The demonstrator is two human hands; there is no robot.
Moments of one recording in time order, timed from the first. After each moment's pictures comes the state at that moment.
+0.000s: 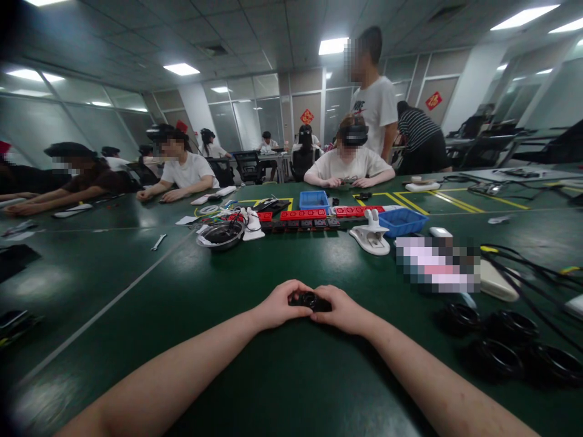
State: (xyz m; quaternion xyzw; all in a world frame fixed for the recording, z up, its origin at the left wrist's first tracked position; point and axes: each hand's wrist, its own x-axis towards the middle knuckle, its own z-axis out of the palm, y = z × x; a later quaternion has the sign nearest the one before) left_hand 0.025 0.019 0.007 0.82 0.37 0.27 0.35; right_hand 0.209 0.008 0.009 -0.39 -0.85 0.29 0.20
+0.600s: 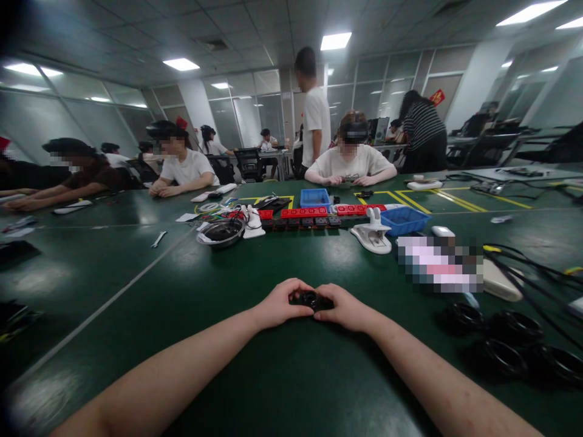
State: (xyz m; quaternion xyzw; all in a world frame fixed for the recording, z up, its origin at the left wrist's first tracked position) left_hand 0.025 0.018 0.007 0.81 0.37 0.27 0.36; right_hand 0.209 0.011 0.009 -0.39 -0.84 0.33 0.19
